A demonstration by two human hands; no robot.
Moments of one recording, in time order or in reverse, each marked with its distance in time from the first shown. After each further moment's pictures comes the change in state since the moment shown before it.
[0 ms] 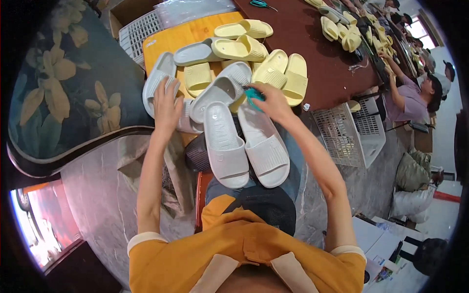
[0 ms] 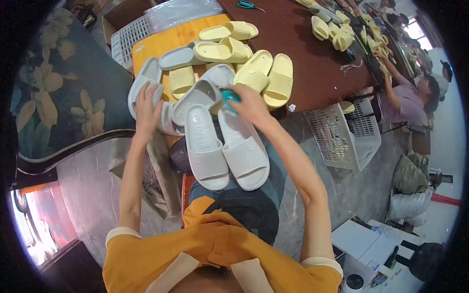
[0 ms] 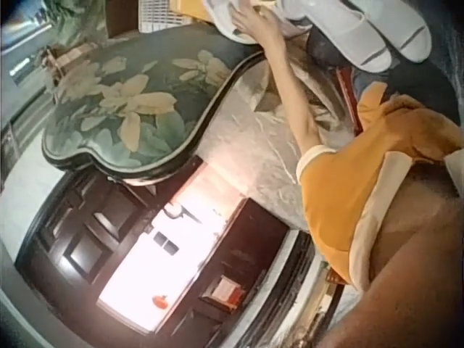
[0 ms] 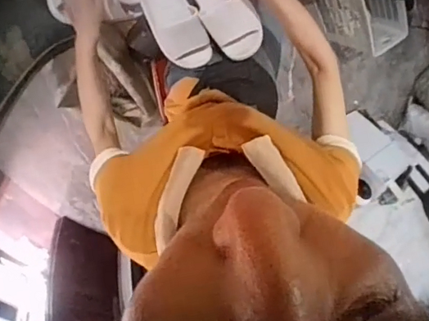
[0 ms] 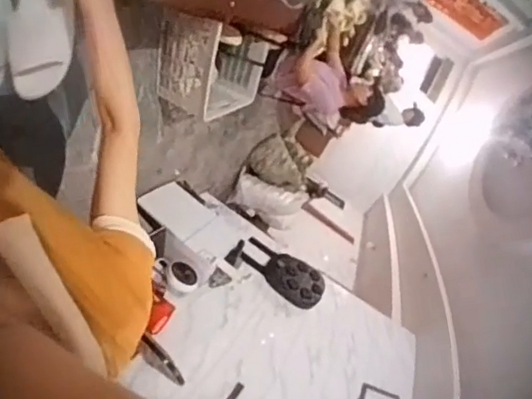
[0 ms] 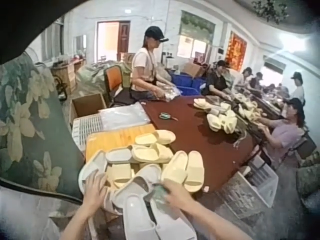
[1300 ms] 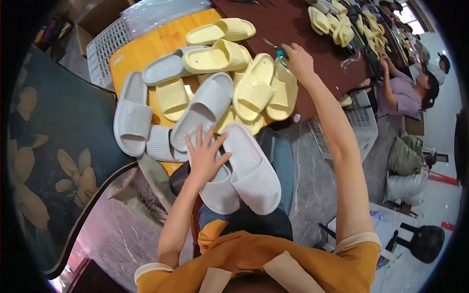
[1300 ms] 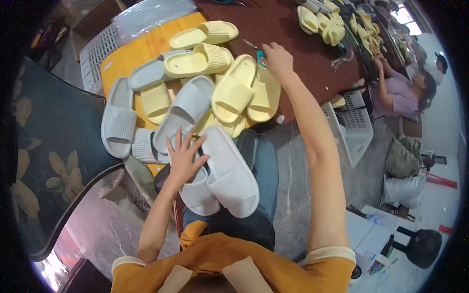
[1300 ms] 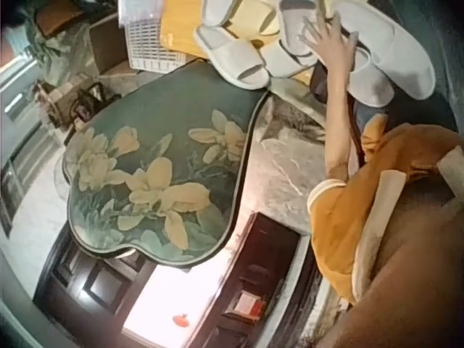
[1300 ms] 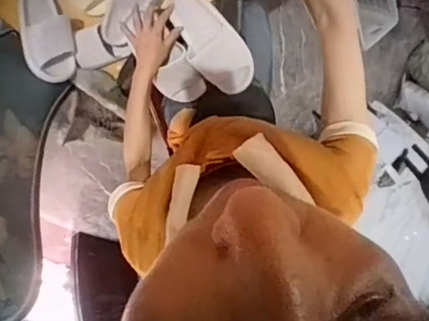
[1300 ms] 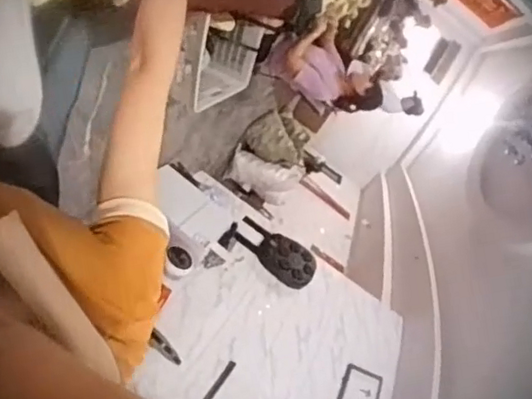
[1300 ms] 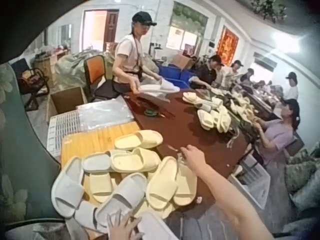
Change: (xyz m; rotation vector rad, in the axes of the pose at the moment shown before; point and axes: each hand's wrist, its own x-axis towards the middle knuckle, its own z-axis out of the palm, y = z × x) left_hand -0.052 0.089 0.102 -0.077 -0.485 0.049; right_hand 0.122 0.172 -0.096 -0.813 0.118 0.056
